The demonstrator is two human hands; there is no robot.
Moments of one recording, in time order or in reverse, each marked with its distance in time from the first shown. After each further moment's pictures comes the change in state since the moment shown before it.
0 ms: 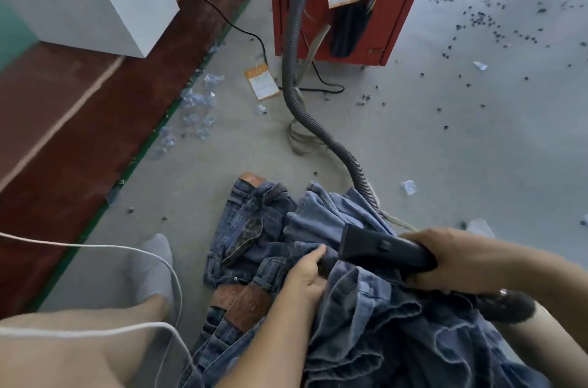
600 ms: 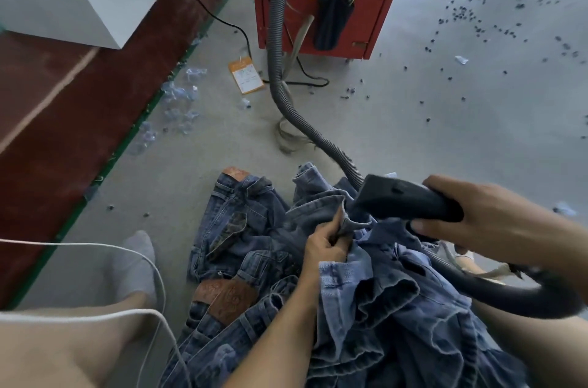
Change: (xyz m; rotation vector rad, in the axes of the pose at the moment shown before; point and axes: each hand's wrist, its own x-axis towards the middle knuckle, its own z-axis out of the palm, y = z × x) left_hand -0.002 -0.027 0.025 0.782 -0.170 0.745; right_hand -0.046 0.013 -0.030 0.068 0.361 0.089
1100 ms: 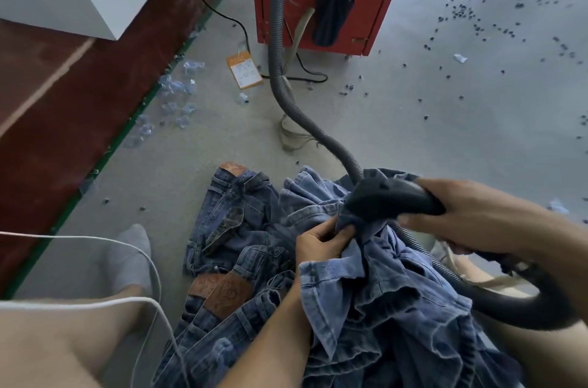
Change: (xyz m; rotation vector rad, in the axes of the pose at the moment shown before) left_hand -0.009 0.000 0.005 -0.401 0.036 -0.124; right_hand 0.009 -0.015 0.001 0.149 -0.124 0.094
